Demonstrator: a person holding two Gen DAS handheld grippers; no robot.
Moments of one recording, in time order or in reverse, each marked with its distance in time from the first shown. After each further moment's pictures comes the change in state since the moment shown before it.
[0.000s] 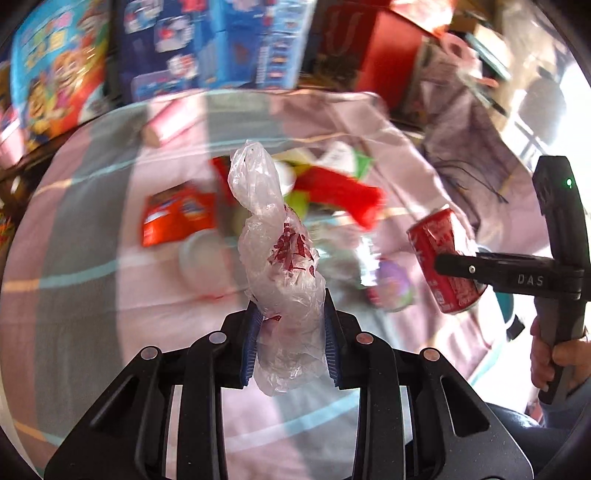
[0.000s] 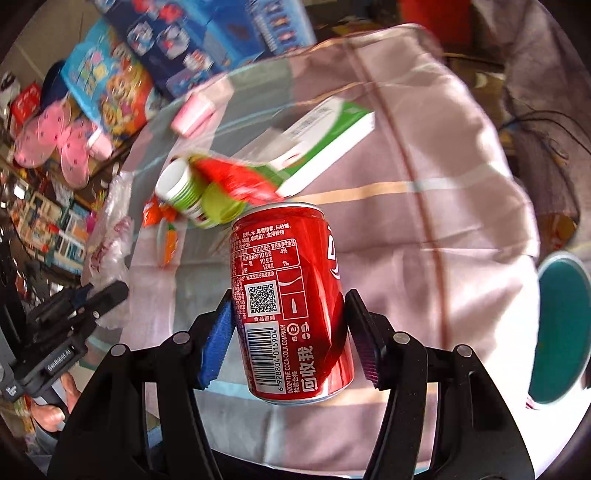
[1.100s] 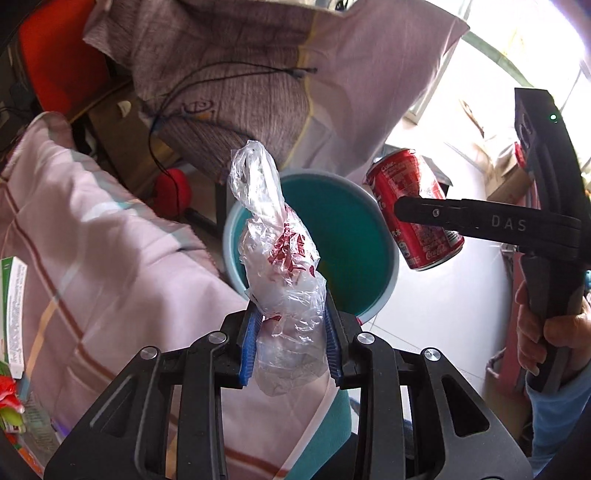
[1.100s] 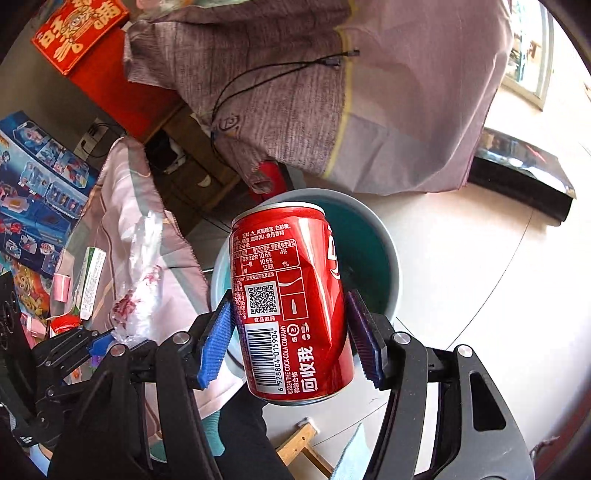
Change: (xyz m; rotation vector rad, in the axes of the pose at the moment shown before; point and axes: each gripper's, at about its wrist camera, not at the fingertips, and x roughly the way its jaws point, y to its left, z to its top) left arm 0.146 -0.391 0.009 0.634 0.249 -0.342; right arm -0.141 -0.336 -0.122 0.623 -0.232 -0.233
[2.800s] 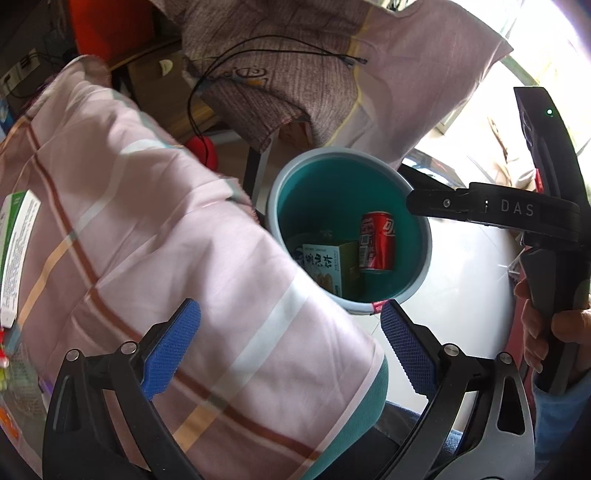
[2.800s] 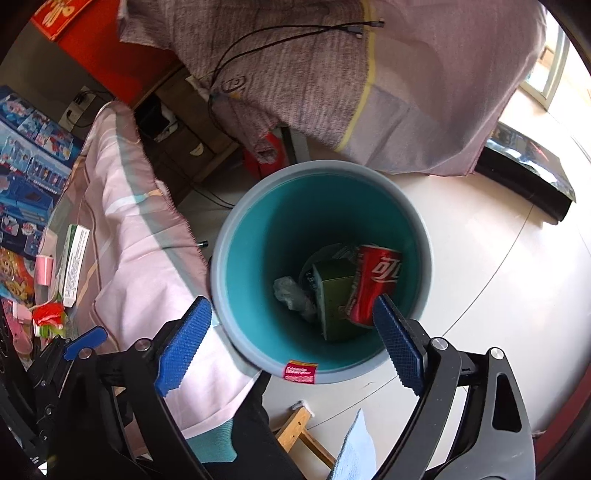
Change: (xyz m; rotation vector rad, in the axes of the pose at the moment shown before) left arm -0.007 0.047 -0.036 -0.158 0.025 0.035; right arm 0.033 0.040 0.003 -0.050 0.114 -0.061
